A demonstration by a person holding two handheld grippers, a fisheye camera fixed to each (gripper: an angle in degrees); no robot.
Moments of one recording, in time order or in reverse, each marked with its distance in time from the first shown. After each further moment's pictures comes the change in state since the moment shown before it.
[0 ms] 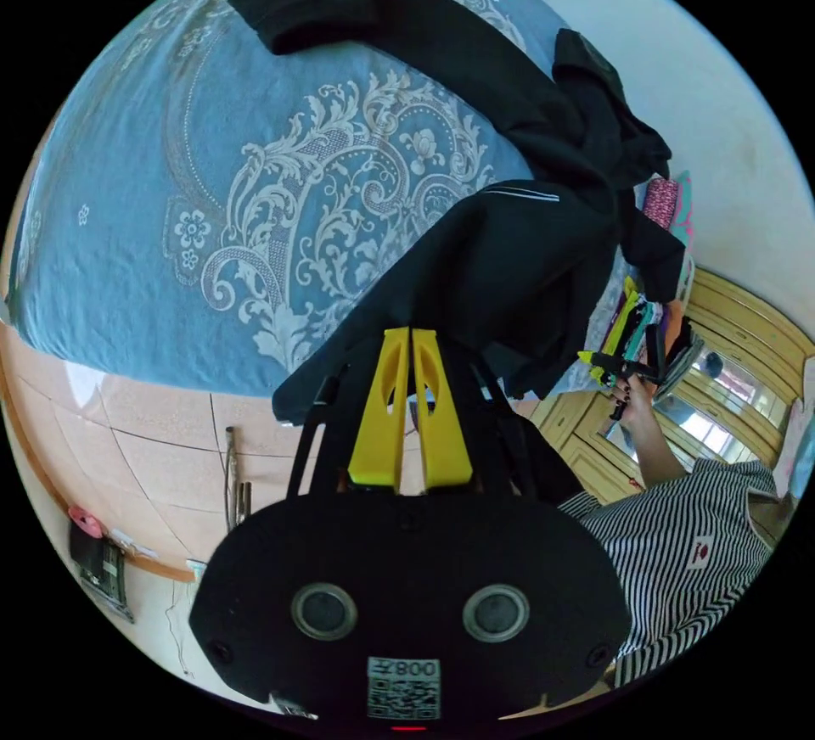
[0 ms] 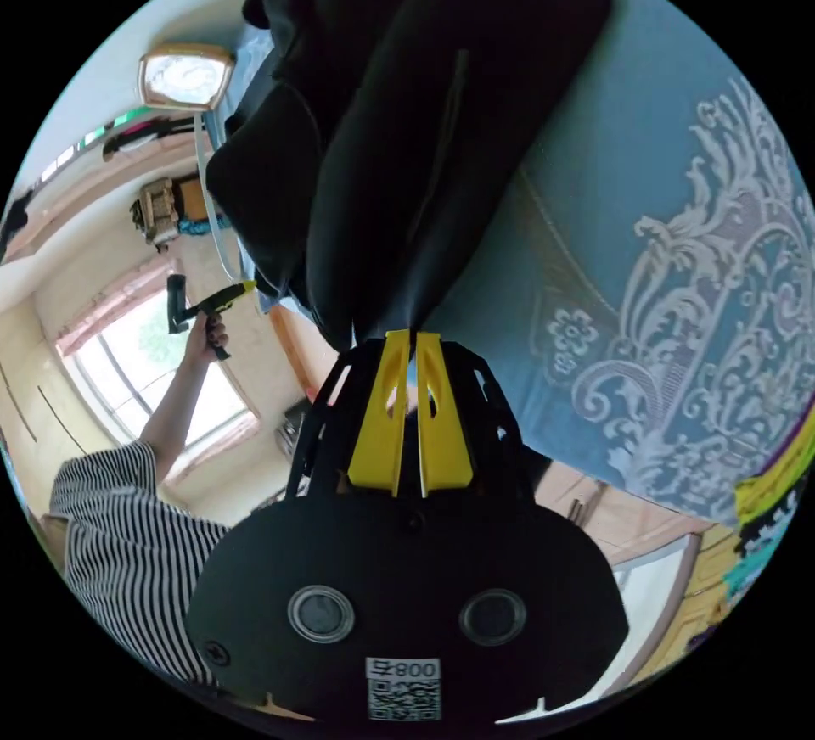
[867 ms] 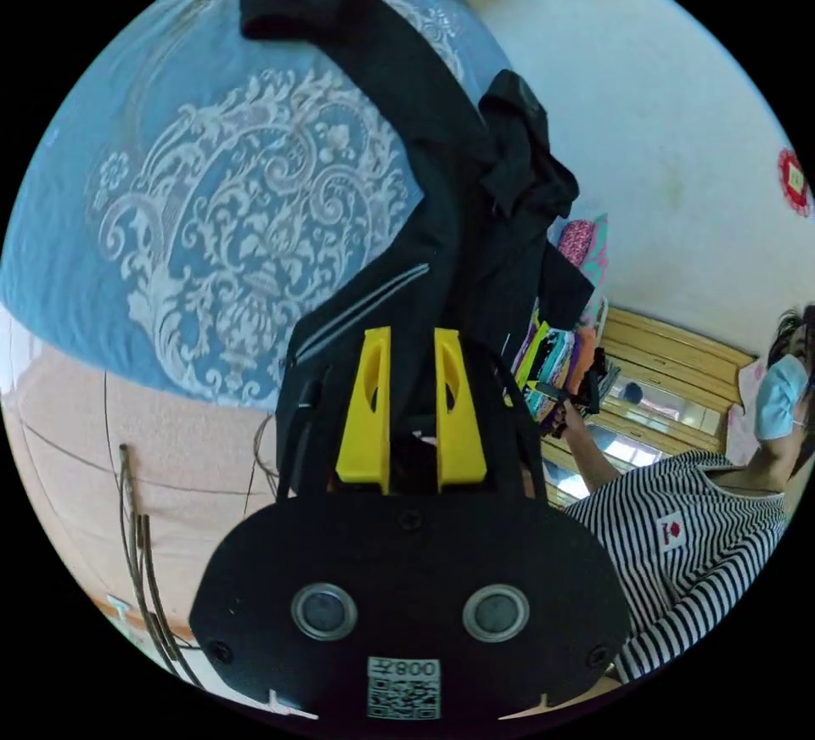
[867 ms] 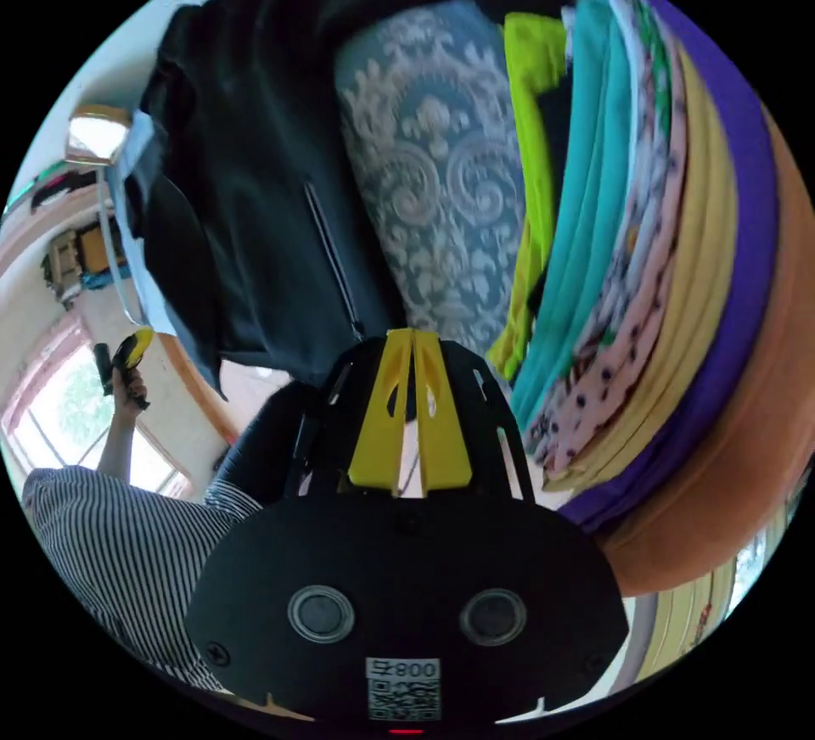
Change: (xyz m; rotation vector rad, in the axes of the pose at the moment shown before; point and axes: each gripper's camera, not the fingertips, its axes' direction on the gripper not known) left arm 0.011 -0.104 0.025 -0.213 -0.250 -0.607; right arm 0.075 -0.022 -0.164 0.229 0.251 0.160
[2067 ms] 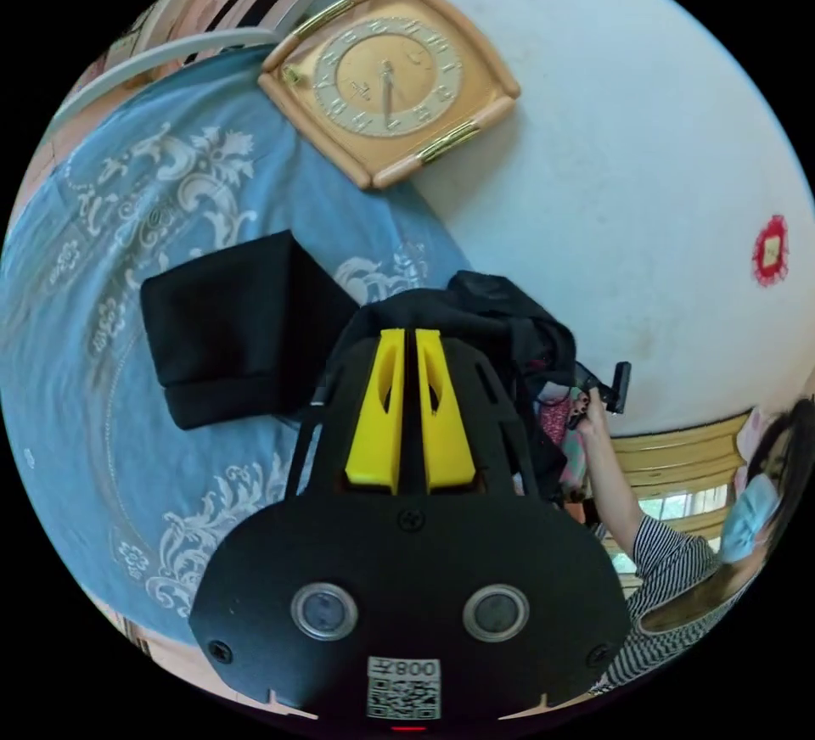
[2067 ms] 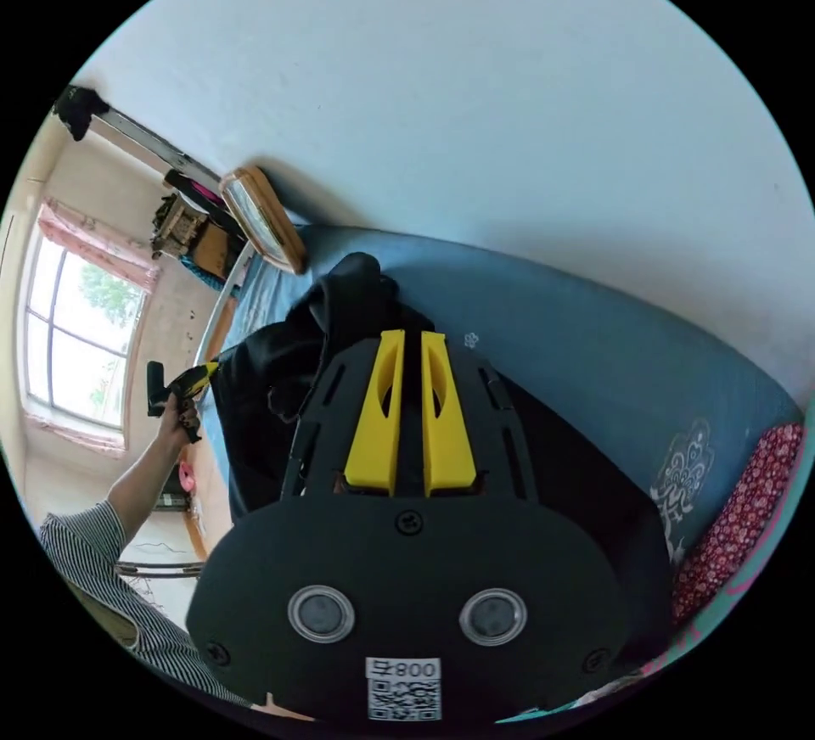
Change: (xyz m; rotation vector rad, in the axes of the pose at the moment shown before) left arm -0.050 -0.174 -0.149 0.483 0.031 0.017; right arm -0.370 -0.439 -0.155 0.428 -0.038 -0.508
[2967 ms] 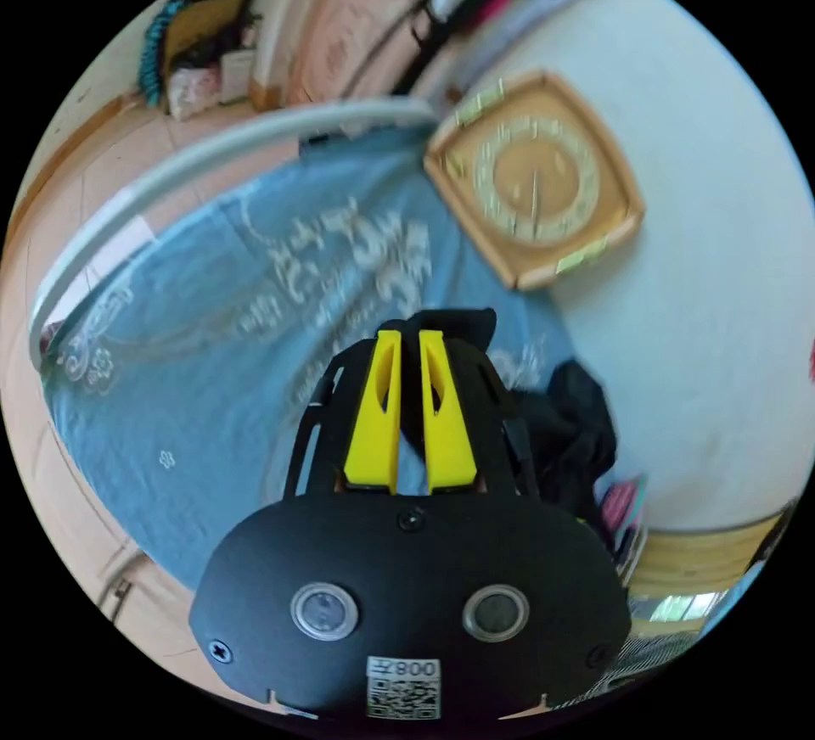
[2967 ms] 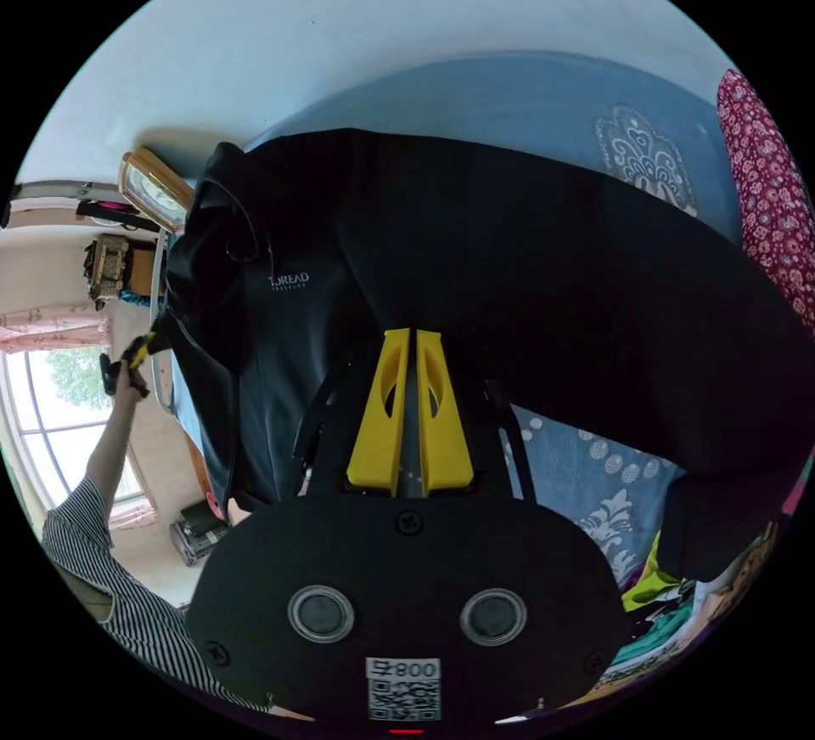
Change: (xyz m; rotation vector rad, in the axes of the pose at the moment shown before) left arm -0.103 -0.005 -0.160 0.303 -0.291 -0.181; right arm 0.071 0.179 0.042 -0.162 0.076 0.298
